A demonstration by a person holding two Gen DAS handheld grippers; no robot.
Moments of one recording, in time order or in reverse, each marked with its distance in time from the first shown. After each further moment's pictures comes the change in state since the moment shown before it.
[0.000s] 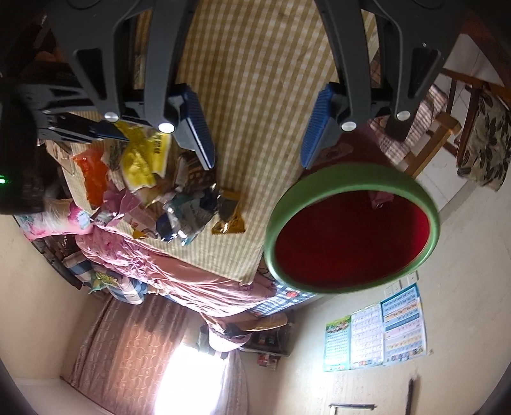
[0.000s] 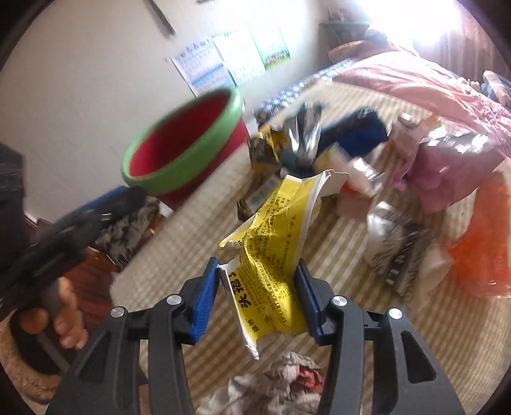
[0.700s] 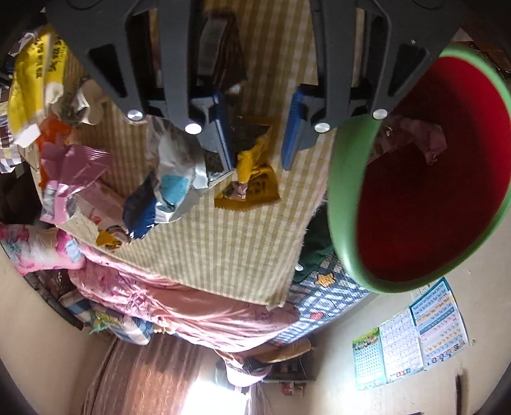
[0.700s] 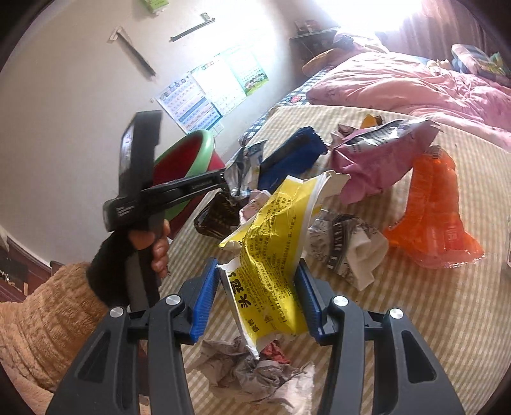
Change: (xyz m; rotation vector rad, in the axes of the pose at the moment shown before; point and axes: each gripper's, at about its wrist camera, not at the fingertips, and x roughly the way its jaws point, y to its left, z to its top) left arm 0.142 -0.037 0.054 0.115 0.164 -0.007; right arm -0.057 -0.042 -0.010 0.156 -0.106 0.027
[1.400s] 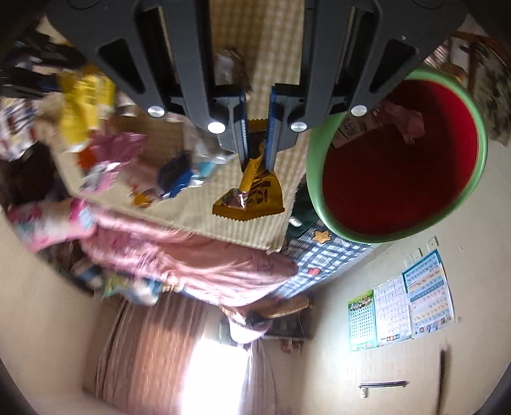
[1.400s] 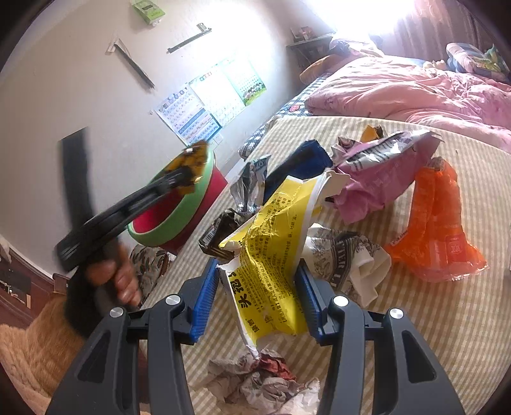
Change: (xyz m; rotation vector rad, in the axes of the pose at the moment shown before) left arm -0.090 0.003 -0.011 -0.030 -0.230 -0.028; right arm -0.003 0.006 0.003 0.024 -0.052 0.010
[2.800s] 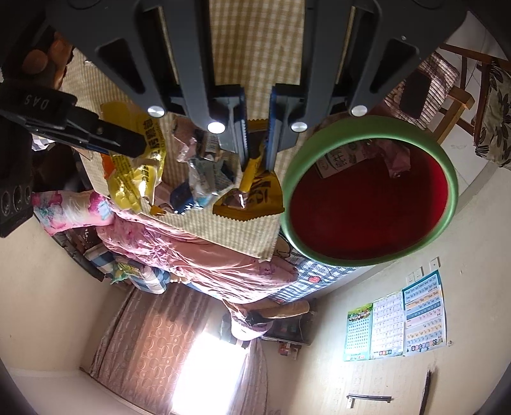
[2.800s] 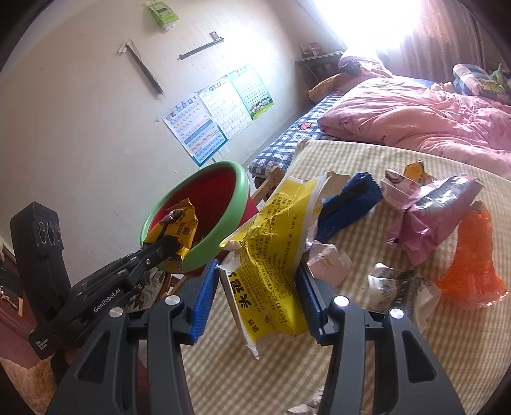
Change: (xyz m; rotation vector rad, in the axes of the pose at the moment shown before) left arm -0.052 0.045 -0.029 -0.071 0.010 -0.064; right arm 0.028 0.061 0.029 -0.045 -0.063 -0.019
